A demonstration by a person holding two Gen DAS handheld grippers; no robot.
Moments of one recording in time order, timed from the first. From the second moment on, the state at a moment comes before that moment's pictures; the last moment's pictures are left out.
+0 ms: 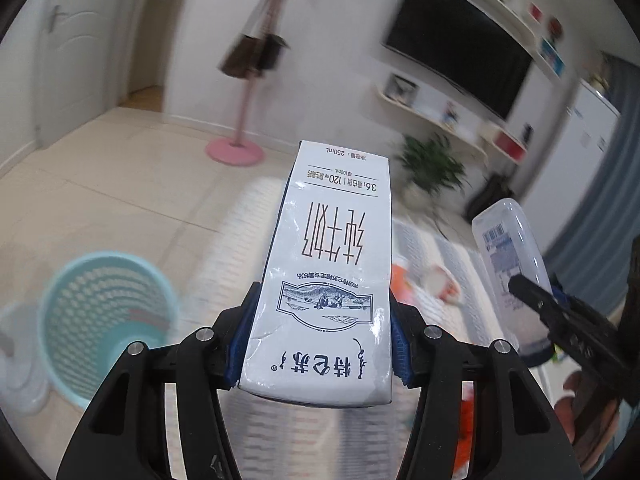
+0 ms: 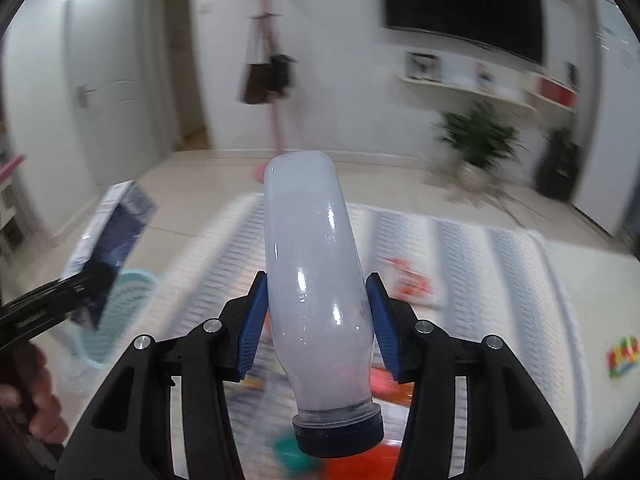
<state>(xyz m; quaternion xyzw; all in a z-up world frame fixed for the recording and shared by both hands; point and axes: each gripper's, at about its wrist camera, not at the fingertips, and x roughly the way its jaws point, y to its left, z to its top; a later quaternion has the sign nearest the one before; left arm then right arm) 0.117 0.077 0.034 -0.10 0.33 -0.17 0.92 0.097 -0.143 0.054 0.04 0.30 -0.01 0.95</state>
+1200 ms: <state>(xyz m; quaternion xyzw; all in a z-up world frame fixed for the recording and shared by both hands) 0.158 0.338 -0.138 -0.22 0.49 0.01 0.85 0.254 0.176 -0.137 0.02 0.61 0.10 0.78</state>
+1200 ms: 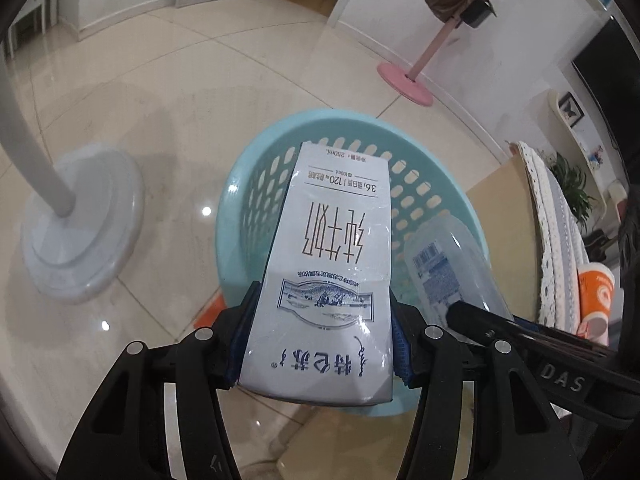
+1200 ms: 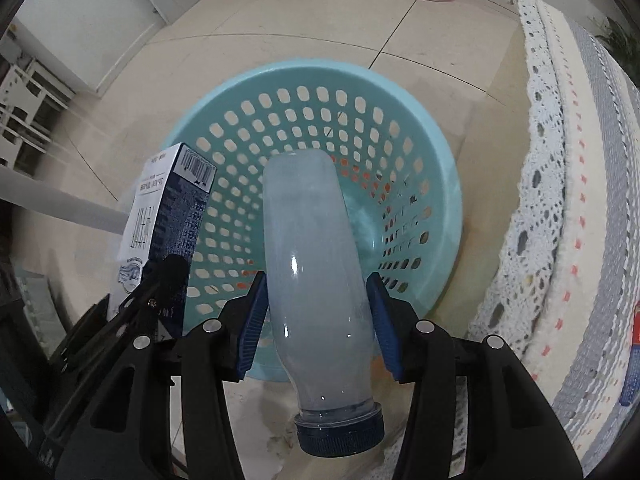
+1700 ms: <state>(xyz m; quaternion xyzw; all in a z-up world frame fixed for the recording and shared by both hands) 0.133 0.340 -0.094 -0.25 0.45 0.00 0.86 0.231 0.124 -0.087 0.10 0.55 0.11 0.82</state>
